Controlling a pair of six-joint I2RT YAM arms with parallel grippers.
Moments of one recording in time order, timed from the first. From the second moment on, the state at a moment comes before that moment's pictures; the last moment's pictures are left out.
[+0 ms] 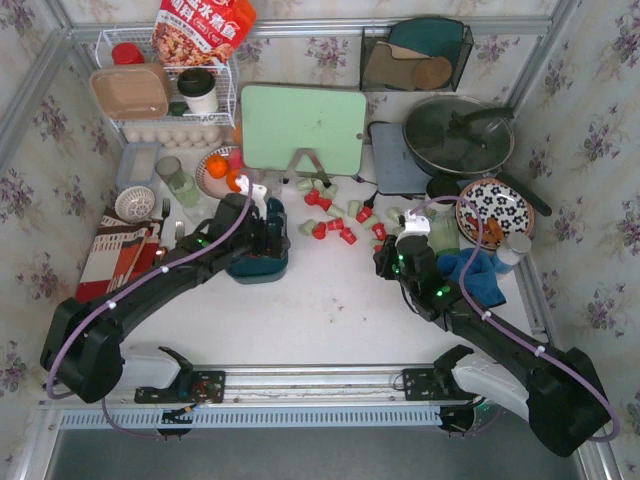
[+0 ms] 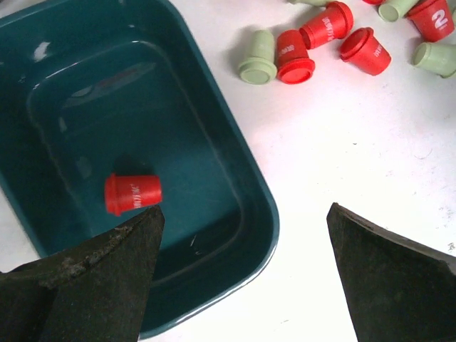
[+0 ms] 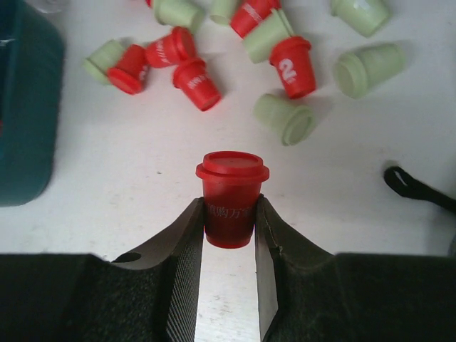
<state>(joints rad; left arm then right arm) -0.57 1.30 0.90 -0.24 0.00 -0.27 0.55 1.01 0.46 0.02 0.28 0.47</state>
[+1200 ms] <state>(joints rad) -0.88 1.36 0.55 0.65 0.31 0.45 0.56 0.98 0.42 0.41 -0.19 0.37</state>
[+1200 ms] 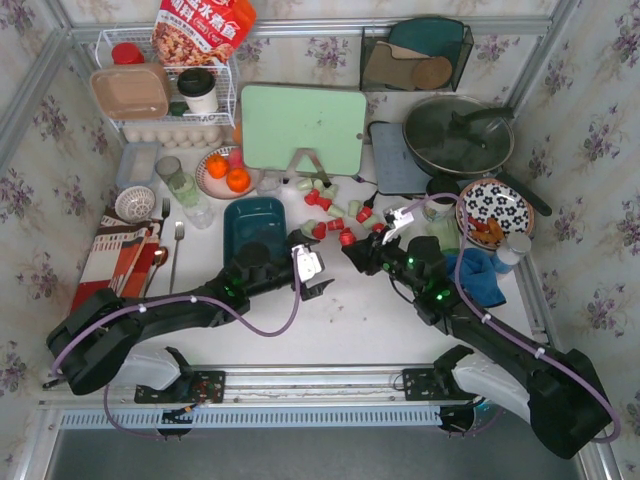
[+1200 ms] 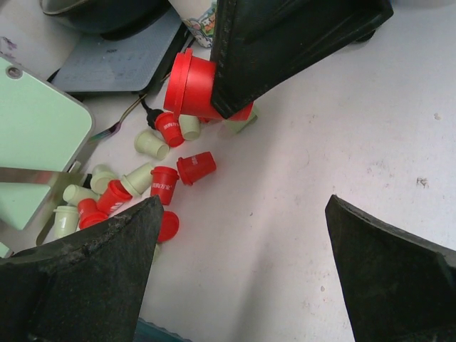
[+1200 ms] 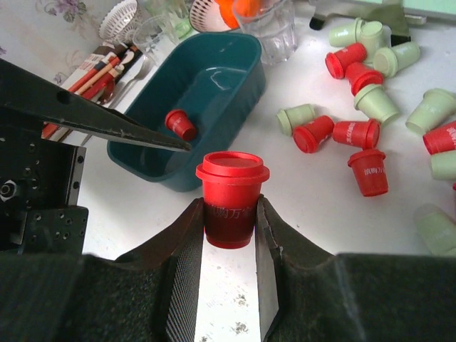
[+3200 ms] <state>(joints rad) -0.93 1.49 0.55 0.93 0.29 0.69 0.58 1.07 0.41 0.51 -0.36 0.48</state>
